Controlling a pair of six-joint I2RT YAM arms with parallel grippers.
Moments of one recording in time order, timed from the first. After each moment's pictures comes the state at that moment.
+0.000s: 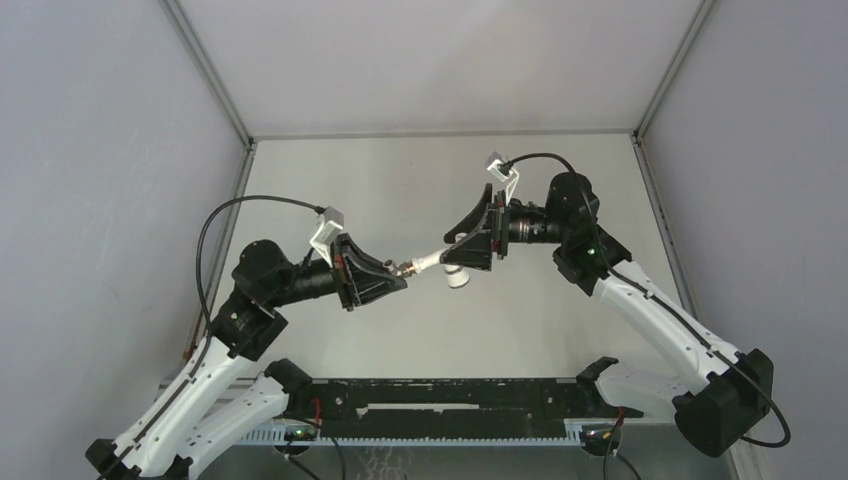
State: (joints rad) left arm -0.59 0.65 0.76 -0.08 0.73 -0.47; right arm 0.56 1.11 0.99 0.05 -0.94 0.55
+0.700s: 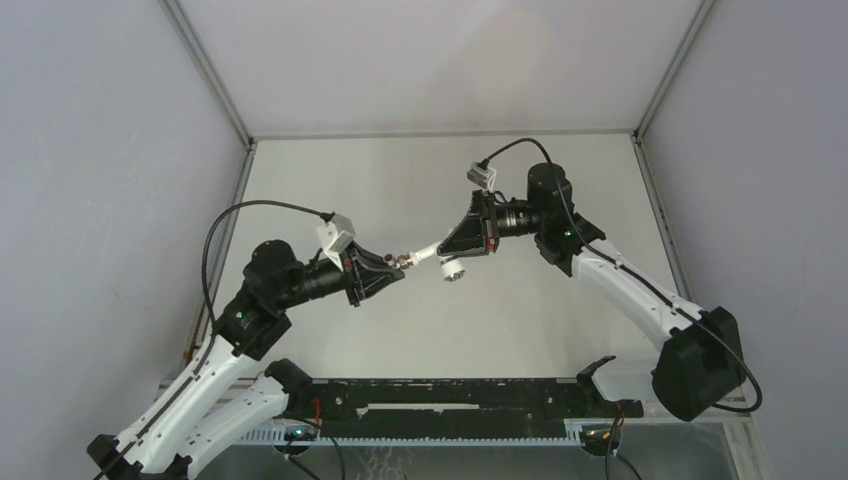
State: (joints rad) left arm -0.60 0.66 0.74 -0.15 0.59 -0.23; right arm 0.52 1.27 0.99 0.10 -1.12 1.01
